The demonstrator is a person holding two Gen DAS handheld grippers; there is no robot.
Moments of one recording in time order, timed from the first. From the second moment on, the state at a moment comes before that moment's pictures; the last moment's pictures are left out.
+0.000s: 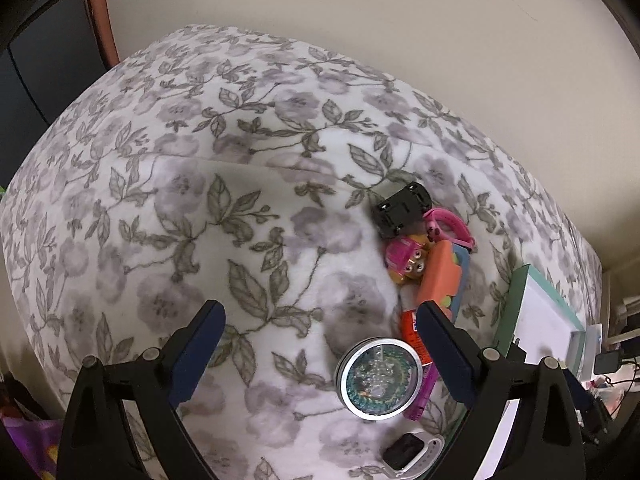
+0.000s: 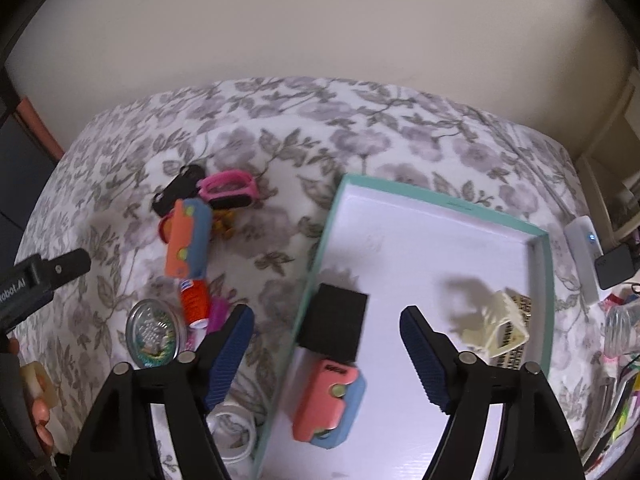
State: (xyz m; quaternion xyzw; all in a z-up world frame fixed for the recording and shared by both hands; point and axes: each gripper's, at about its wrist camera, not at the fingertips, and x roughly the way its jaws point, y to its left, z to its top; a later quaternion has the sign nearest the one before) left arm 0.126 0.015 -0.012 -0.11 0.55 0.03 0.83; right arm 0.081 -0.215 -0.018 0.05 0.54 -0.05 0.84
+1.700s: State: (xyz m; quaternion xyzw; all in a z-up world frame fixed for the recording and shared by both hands) left arm 0.135 -0.042 -0.081 -0.04 0.63 -0.07 0.77; right arm 0.035 -0.182 -0.035 0.03 0.57 -0.04 0.82
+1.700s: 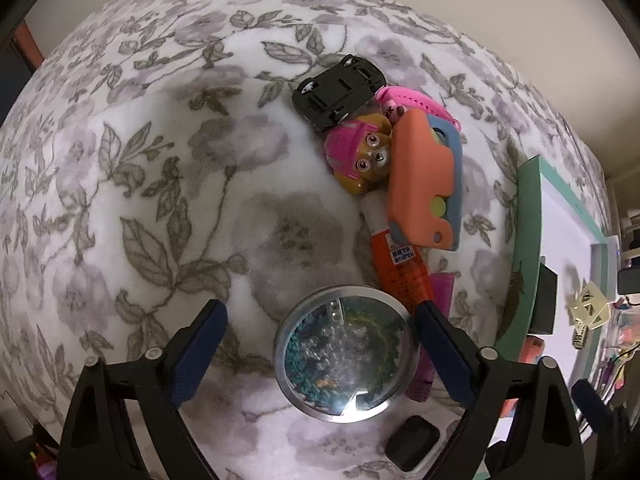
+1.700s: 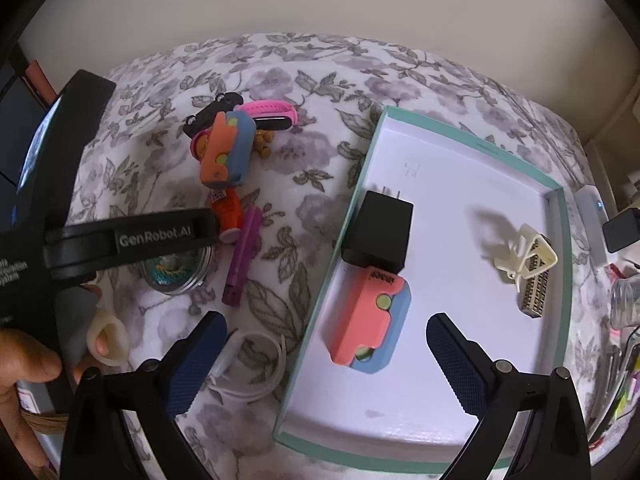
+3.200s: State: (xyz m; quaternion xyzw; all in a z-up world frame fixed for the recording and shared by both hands) left arm 0.078 0.018 -0.084 -0.07 0.66 -0.01 0.75; right arm 0.019 -0.111 -0.070 -0.01 0.61 0.08 0.78
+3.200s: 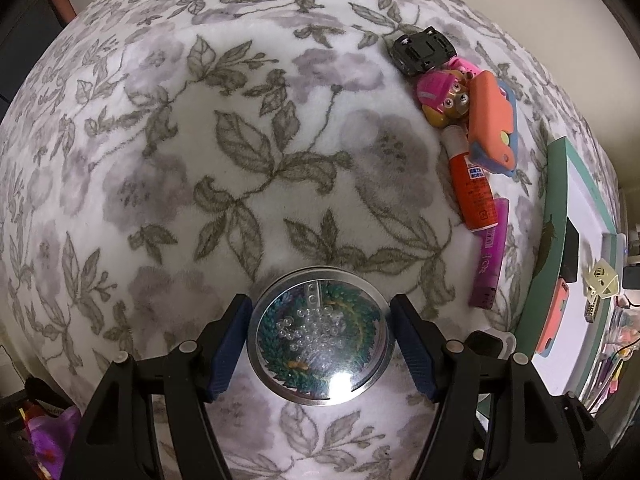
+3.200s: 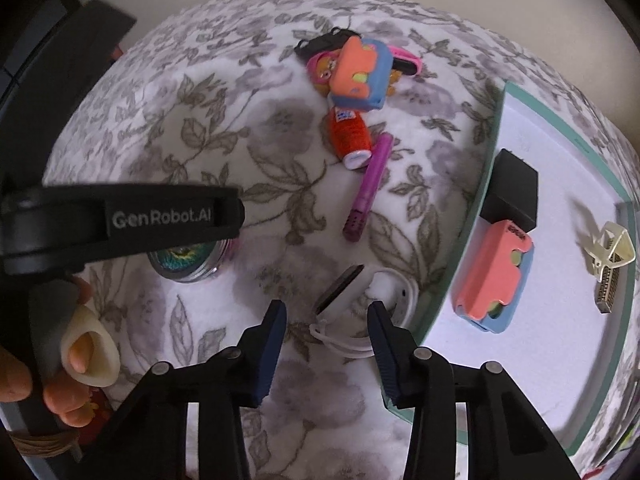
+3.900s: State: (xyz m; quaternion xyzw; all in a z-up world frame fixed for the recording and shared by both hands) left arm 0.077 0.000 -0.112 -0.03 0.67 -0.01 0.74; right arm 0.016 -0.120 -0.092 -0.01 0.62 0.07 0.78
